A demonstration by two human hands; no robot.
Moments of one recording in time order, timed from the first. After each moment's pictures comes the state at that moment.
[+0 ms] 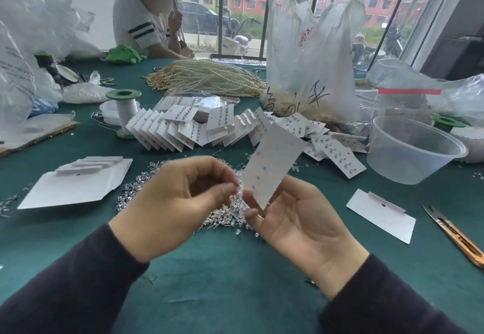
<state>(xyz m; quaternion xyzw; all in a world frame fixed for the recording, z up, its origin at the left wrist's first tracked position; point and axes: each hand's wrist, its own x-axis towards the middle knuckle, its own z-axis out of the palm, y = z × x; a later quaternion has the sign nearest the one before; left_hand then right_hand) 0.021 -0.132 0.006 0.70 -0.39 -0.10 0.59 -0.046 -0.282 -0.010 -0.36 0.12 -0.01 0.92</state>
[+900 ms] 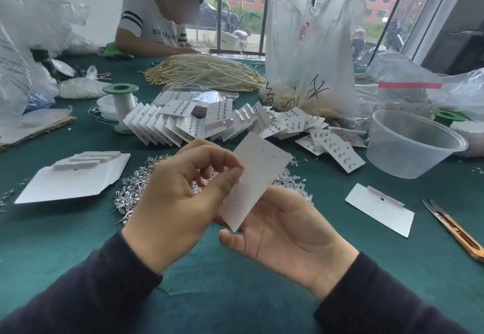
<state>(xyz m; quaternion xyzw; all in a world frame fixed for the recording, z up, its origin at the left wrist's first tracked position) 0.012 -0.143 -0.001 0.69 -0.40 0.06 0.60 -0.054 -0.268 -0.013 -0.37 -0.02 0.13 0.92</state>
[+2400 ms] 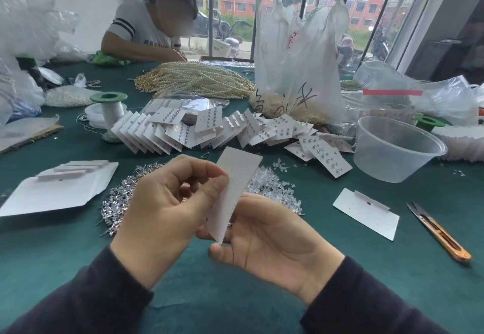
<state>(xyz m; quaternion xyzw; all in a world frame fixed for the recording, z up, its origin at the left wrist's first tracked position) 0.006 -0.146 -0.005 0.67 -0.30 0.00 0.68 -0.054 -0.268 -0.010 -0.41 -0.02 0.15 0.90</state>
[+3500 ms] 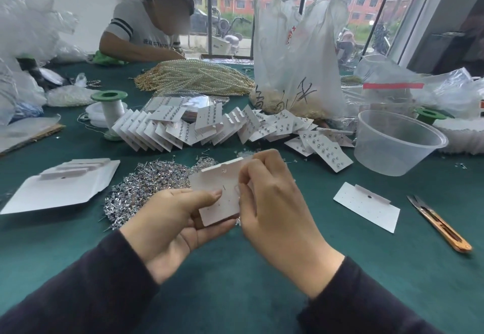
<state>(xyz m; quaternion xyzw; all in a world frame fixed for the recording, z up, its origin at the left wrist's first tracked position) 0.006 -0.150 -0.010 0.54 -0.03 -0.33 0.77 -0.051 -0.274 -0.021 -0.92 0.02 -0.33 0.22</state>
